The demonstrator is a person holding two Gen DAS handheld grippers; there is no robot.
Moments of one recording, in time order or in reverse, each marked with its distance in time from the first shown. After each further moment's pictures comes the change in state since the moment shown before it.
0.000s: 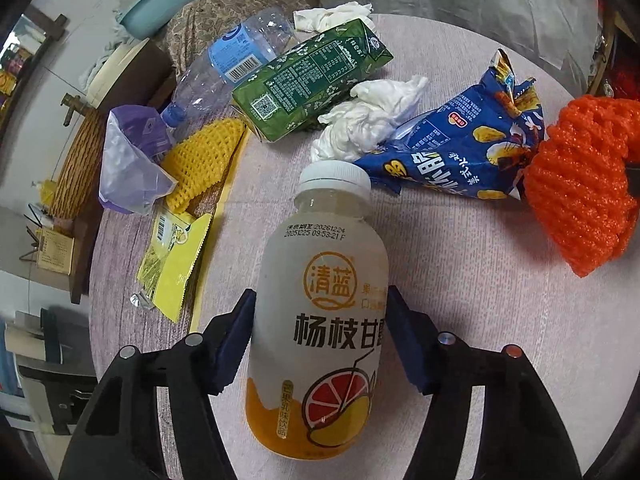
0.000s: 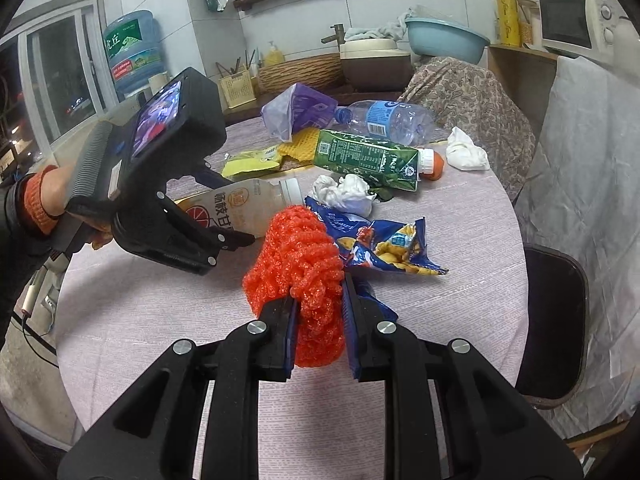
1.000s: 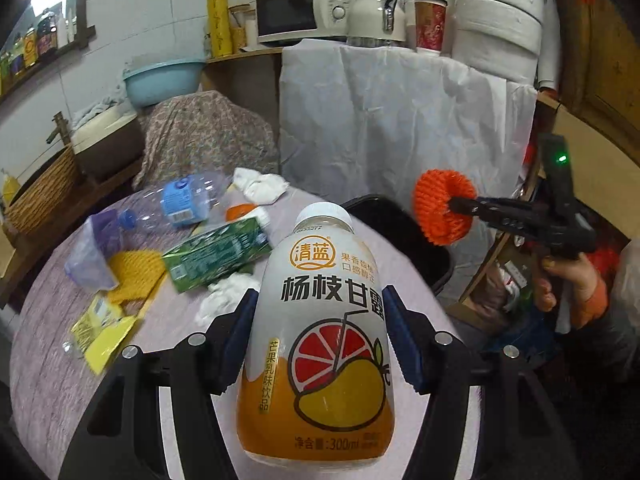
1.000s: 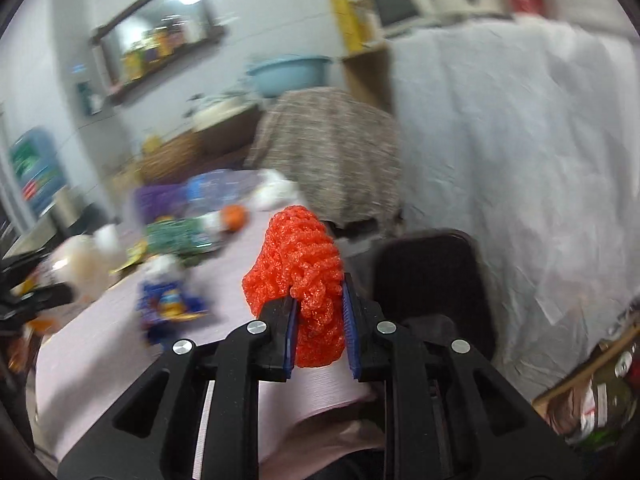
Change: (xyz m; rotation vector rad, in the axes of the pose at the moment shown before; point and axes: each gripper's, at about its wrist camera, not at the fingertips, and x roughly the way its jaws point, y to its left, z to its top) left arm -0.099 -0.043 0.042 -0.210 -0.472 -0.310; right arm -0.052 -0.192 -0.027 0.431 -0.160 -0.337
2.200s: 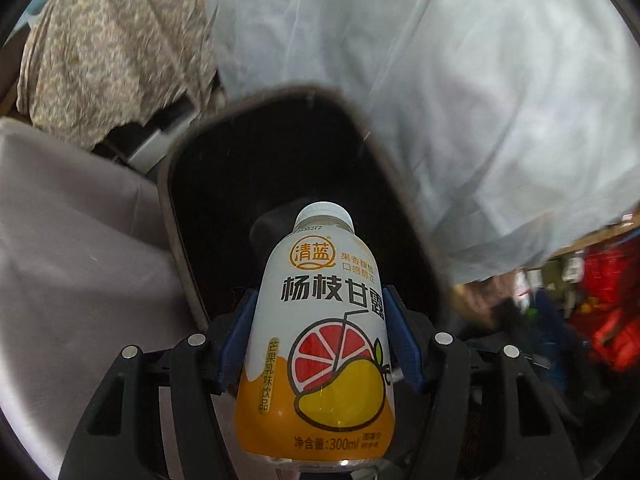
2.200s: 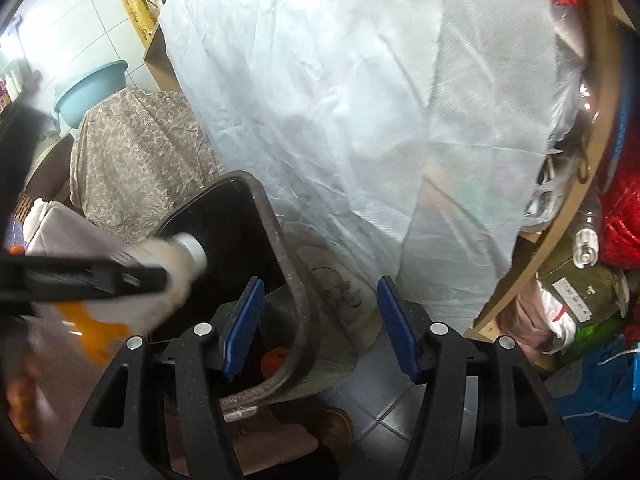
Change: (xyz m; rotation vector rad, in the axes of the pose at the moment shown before) left arm 0.342 -0.138 0.062 -0.168 0.555 0.027; right arm 0.049 -0.171 -0.080 0.328 0.035 -0.358
